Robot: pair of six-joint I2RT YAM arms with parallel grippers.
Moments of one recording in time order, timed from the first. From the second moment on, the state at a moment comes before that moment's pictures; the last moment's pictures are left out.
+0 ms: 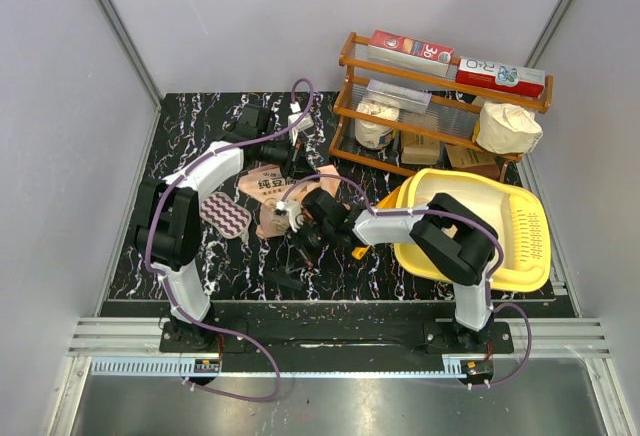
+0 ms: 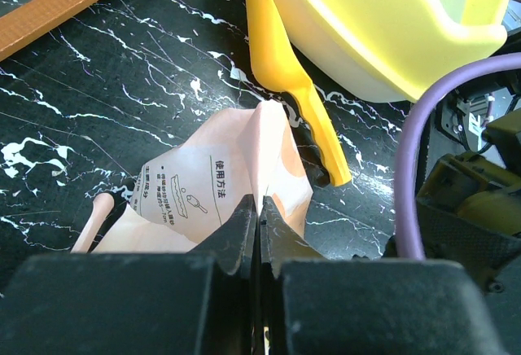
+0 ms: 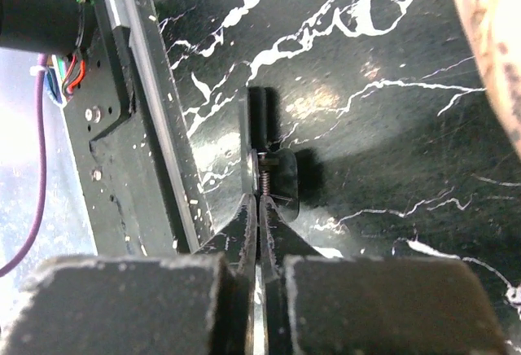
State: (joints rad) left arm -0.32 1.82 1.36 -0.39 1.03 0.23; right arm 0.95 1.94 1.09 0.06 -0.64 0.26
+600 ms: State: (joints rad) left arm -0.33 1.82 1.53 -0.86 0.96 0.67; right arm 0.69 1.33 1.16 -0.39 -0.76 -0.18
